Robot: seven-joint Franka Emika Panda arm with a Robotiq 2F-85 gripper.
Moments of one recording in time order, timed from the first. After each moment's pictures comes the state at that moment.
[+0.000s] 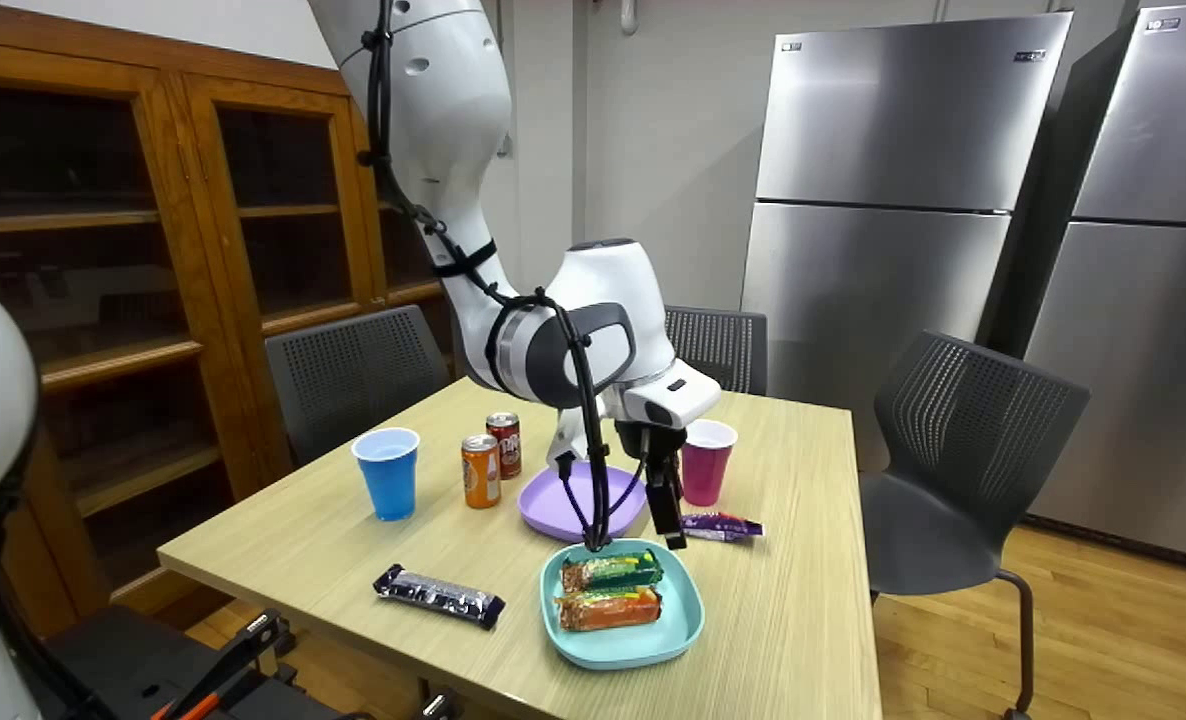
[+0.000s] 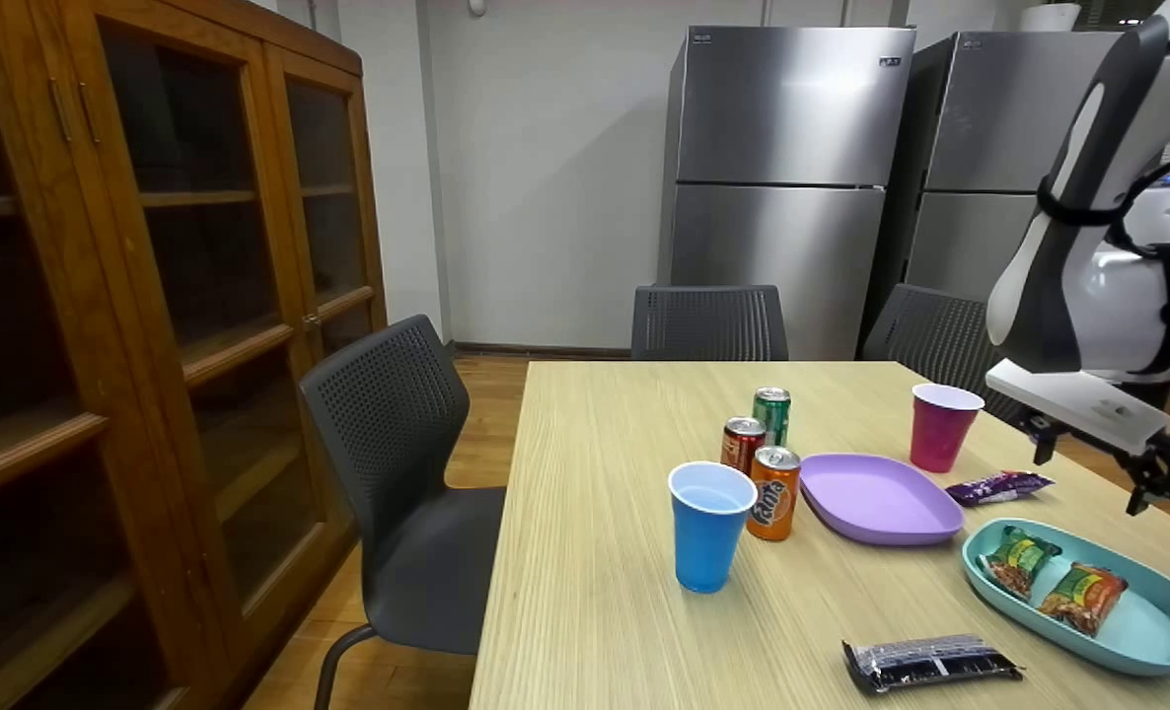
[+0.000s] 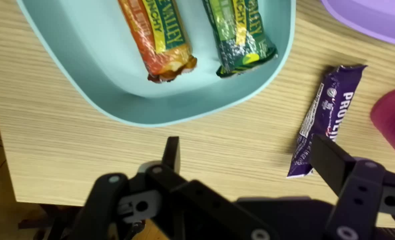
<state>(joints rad) 0.21 0.56 -0.51 -2.34 0.28 3.05 0.75</state>
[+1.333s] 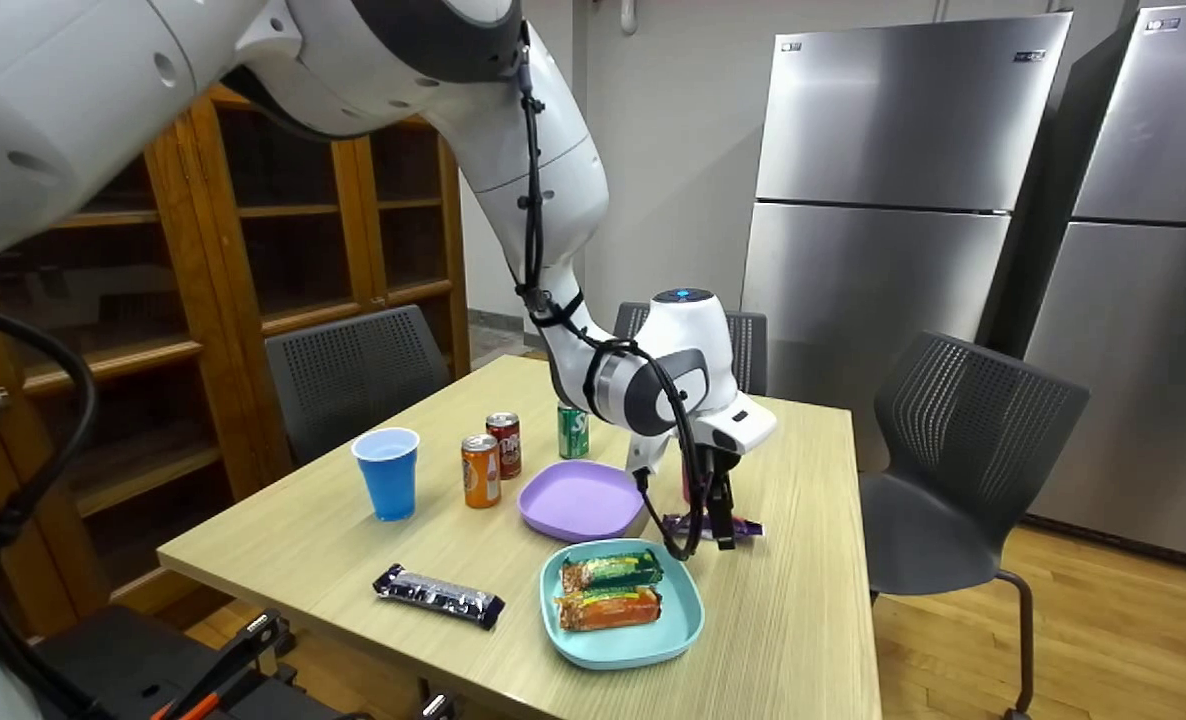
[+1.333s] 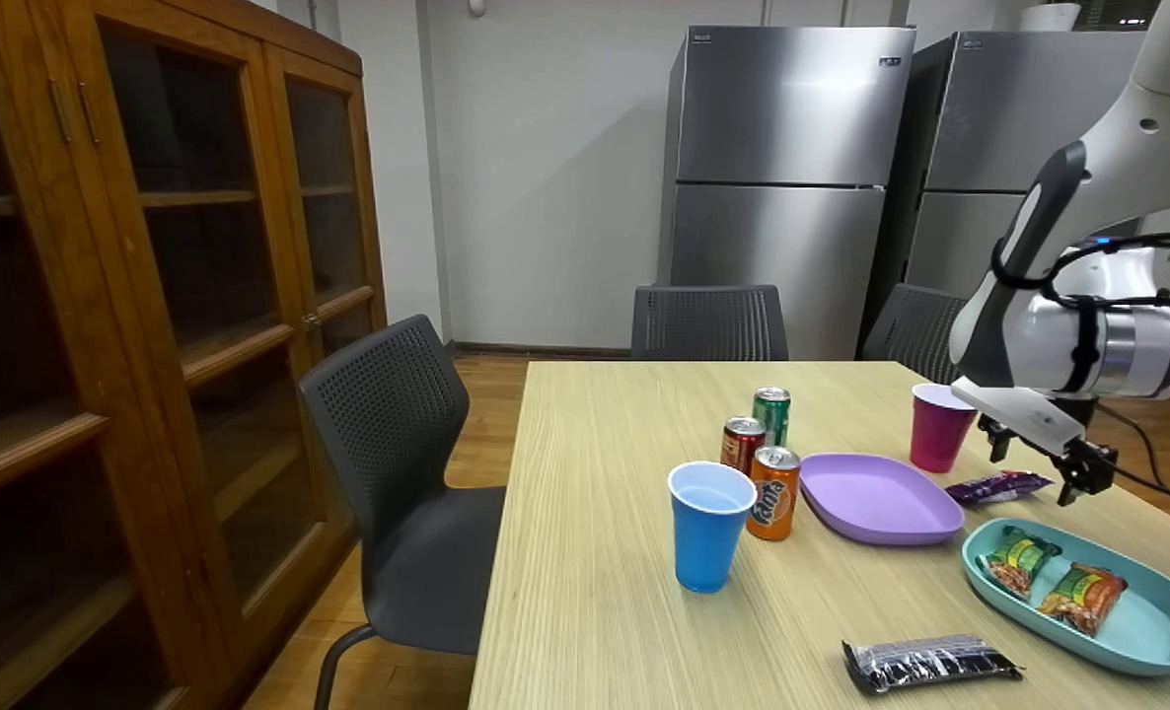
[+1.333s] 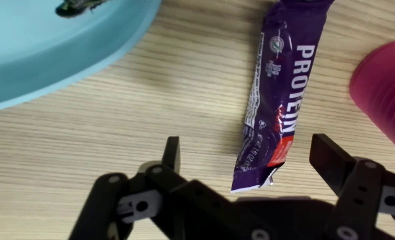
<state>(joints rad) -0.06 0.88 -0.32 -1.85 0.30 2.93 0.75</state>
